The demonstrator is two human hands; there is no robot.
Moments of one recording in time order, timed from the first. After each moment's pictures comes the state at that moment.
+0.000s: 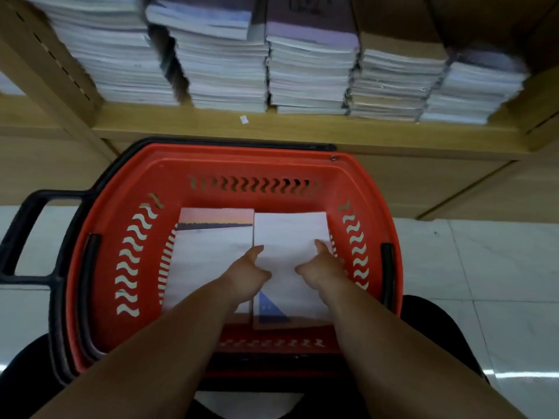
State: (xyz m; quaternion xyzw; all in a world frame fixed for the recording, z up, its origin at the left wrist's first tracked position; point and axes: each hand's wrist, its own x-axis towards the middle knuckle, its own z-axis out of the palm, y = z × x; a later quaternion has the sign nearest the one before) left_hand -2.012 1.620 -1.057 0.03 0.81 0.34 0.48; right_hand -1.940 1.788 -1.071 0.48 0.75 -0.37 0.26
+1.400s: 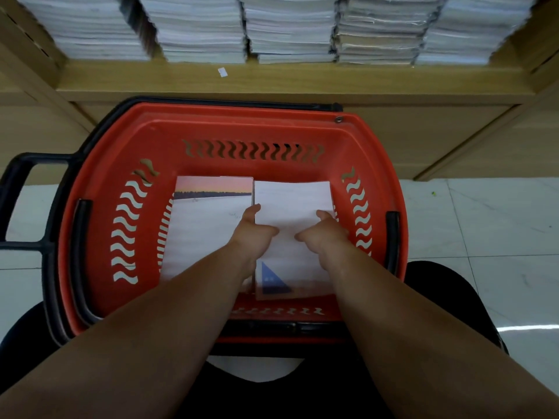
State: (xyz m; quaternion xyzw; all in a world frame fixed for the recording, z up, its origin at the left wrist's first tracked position) left_hand -1.986 1.655 -1.051 -0.10 0.77 0.47 0.42; right_hand -1.921 1.794 -1.081 0.52 0.72 -0.40 0.22
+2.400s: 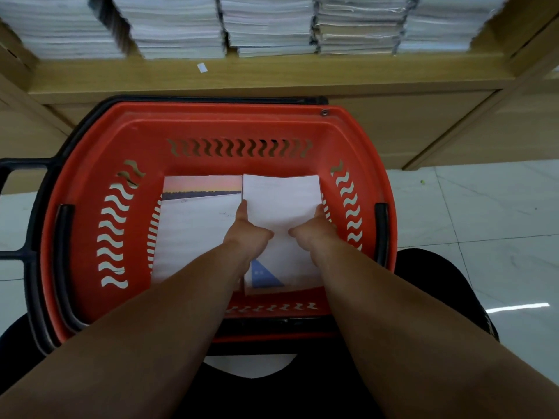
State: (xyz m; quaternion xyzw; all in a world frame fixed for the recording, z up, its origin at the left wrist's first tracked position) left_hand -1.982 1.661 -1.055 -0.06 0.80 0.43 0.41; right_hand -1.915 1.795 -1.097 0.54 0.70 -0.42 0.21
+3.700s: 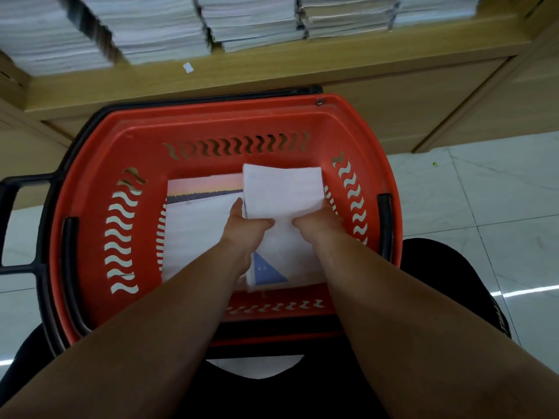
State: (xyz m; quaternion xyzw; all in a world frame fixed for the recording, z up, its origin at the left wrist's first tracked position) left_hand -1.981 1.667 -1.047 -0.13 0.76 0.51 0.38; right_hand -1.926 1.802 -1.136 0.57 0.66 -0.46 0.16
